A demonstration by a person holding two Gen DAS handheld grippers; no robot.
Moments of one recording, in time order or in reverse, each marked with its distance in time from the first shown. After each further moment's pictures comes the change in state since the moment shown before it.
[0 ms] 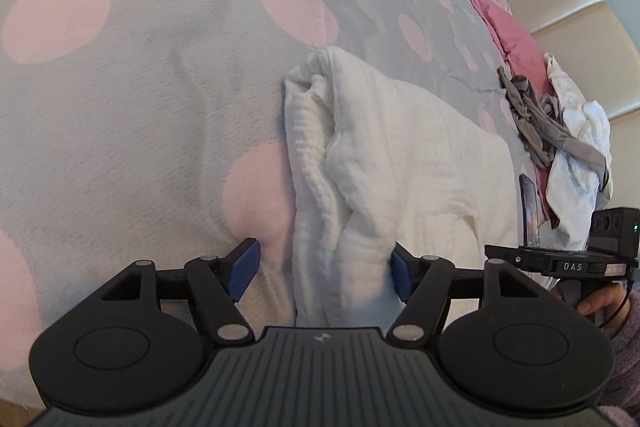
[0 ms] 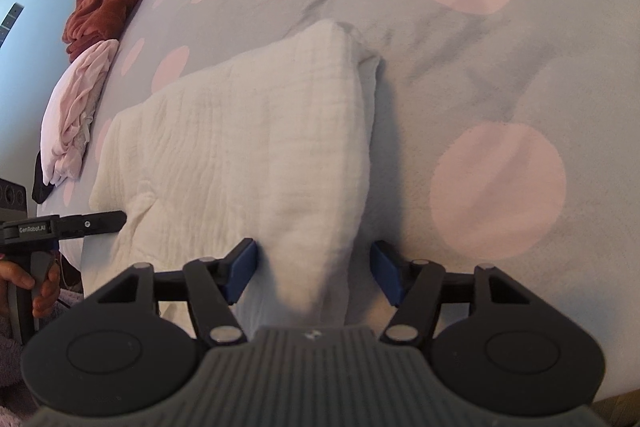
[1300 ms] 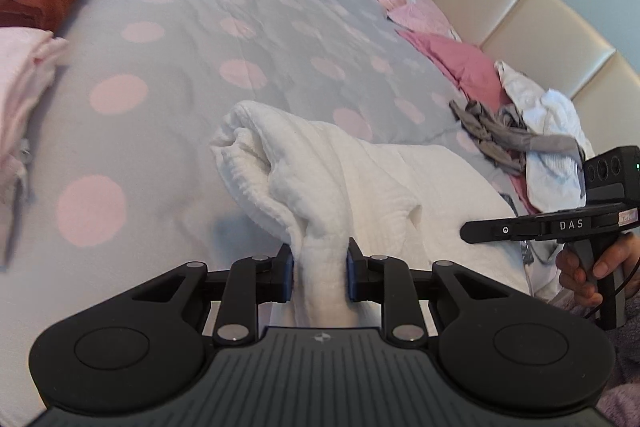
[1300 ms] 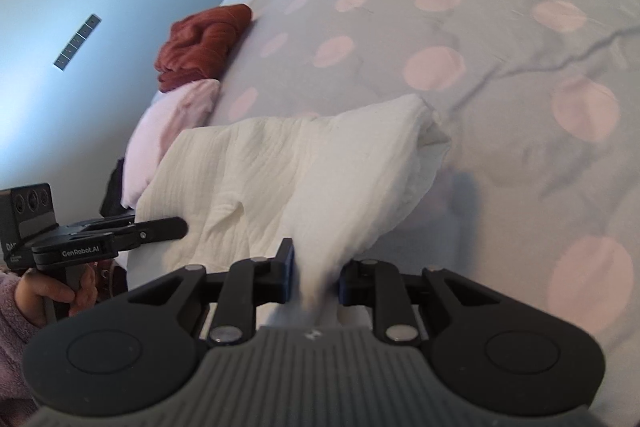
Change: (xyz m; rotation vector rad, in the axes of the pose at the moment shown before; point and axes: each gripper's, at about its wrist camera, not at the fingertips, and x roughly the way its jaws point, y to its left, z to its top) left arm -0.112 -0.055 0.020 0.260 -0.237 0.061; right arm -0.050 0.082 0.028 -0.107 -0.158 0.182
